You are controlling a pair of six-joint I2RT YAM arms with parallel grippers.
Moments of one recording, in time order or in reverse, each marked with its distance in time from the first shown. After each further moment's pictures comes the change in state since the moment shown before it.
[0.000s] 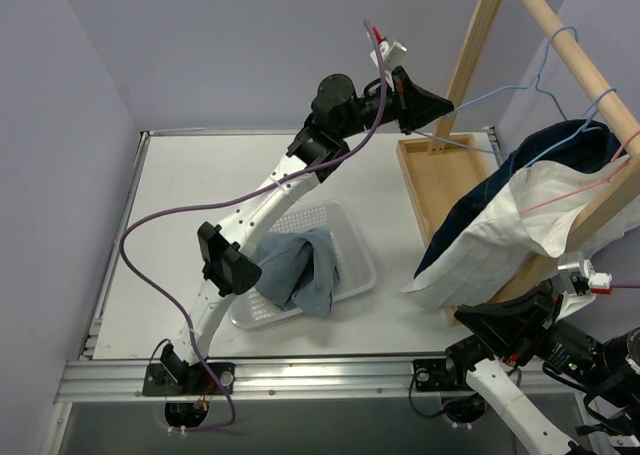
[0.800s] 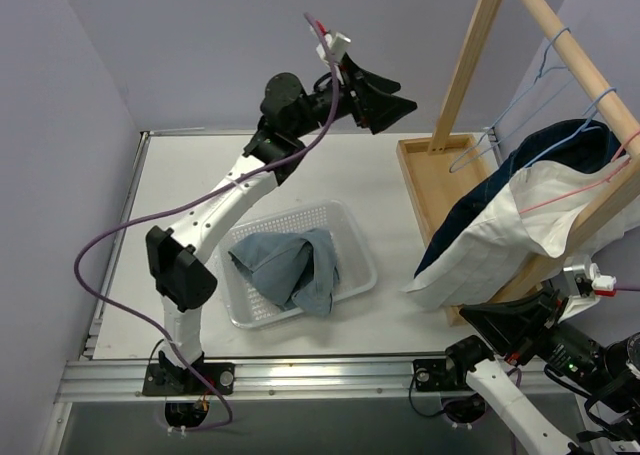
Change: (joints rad) left arm 0.106 -0.334 -0.514 0.211 0.022 -0.051; right arm 0.000 -0.017 -0.002 -0.031 0.081 0.003
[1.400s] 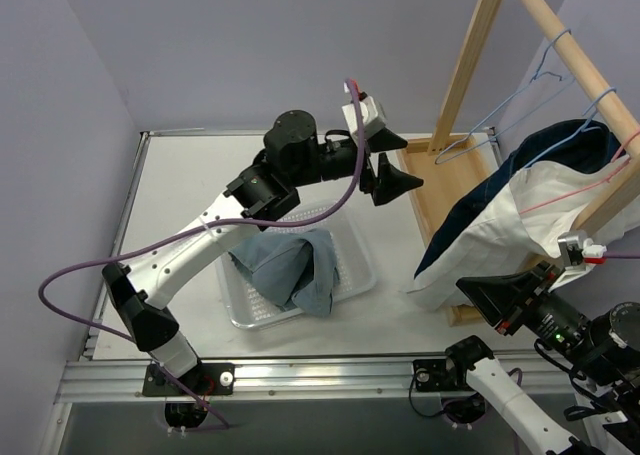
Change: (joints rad) left arm -0.205 -0.311 -0.266 -0.351 -0.082 0.515; right arm 0.000 0.077 -0.010 0.060 0.122 0.020
